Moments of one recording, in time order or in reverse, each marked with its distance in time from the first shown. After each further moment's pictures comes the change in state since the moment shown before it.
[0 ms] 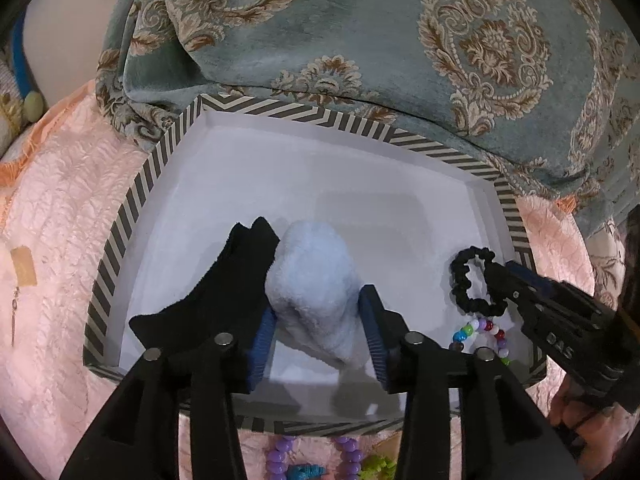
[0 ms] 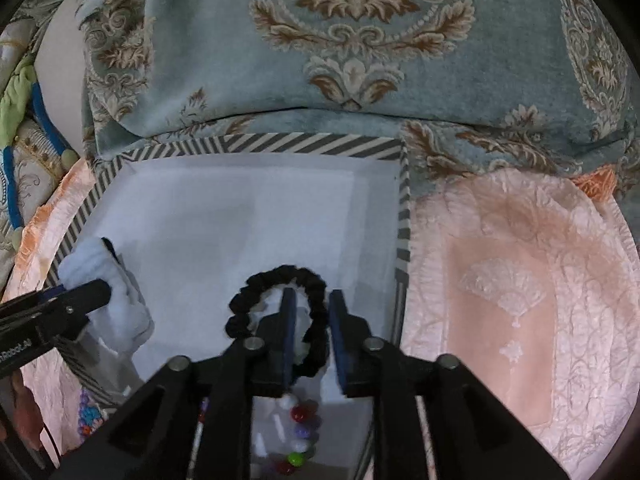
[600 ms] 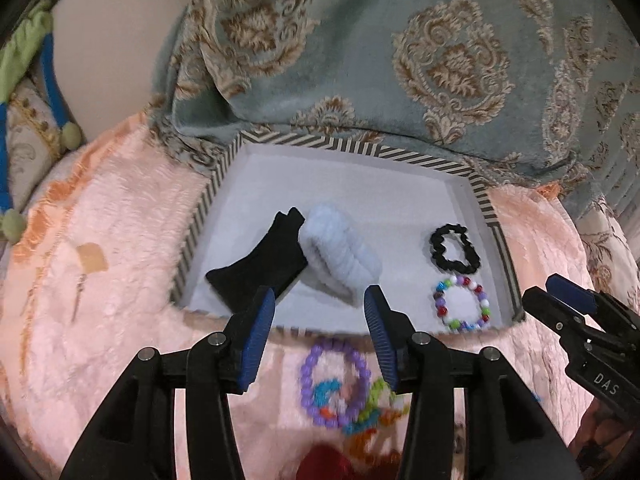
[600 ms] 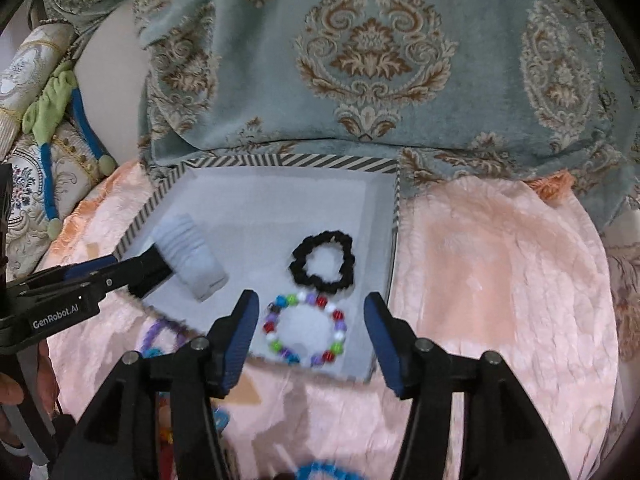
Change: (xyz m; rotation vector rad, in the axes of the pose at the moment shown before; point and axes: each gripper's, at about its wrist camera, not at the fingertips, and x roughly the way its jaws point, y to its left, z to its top) left arm -0.091 -0.005 -0.046 0.070 -0.118 0.079; right arm -0.108 0.022 -0.053 -0.019 -0.105 0.035
